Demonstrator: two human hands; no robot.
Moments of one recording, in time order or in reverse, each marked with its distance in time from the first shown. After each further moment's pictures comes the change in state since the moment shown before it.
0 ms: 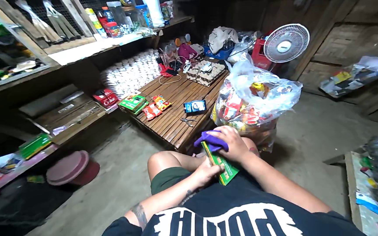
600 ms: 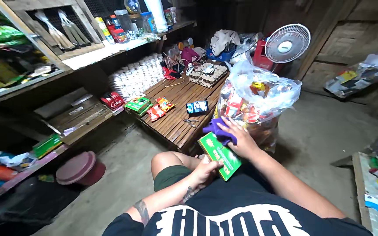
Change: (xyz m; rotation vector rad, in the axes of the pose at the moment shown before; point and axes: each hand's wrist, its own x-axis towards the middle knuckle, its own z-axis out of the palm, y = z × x) left_hand -0.012 -0.001 0.011 -0.239 0.033 0.059; right_hand -0.016 -0.001 -0.023 -0.018 -0.133 0.211
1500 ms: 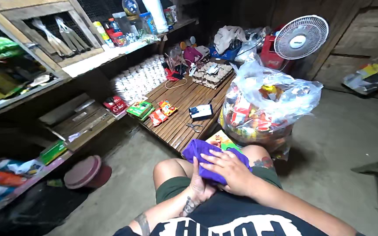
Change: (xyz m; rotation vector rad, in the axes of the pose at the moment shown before) left_hand 0.028 -0.003 -0.033 -0.472 -0.003 0.040; right_hand 0.000 -0.021 0.043 0.038 -0.057 -0.457
